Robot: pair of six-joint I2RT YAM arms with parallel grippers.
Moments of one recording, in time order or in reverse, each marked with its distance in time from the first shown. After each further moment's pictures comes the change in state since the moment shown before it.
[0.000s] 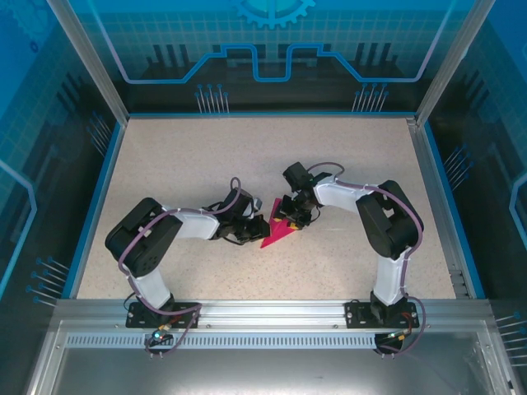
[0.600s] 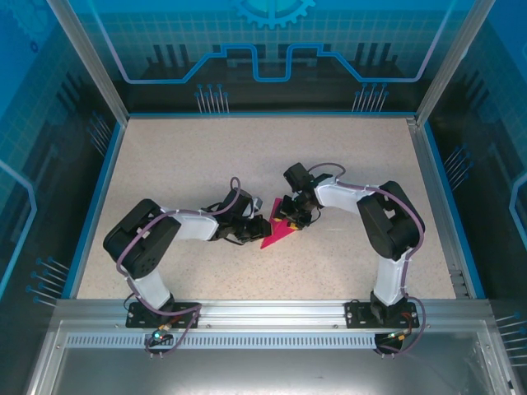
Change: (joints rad) left arm -0.002 -0.014 -0.013 0.026 0.003 0.000; right arm 0.000 -0.005 -0.019 0.021 0.002 0.016
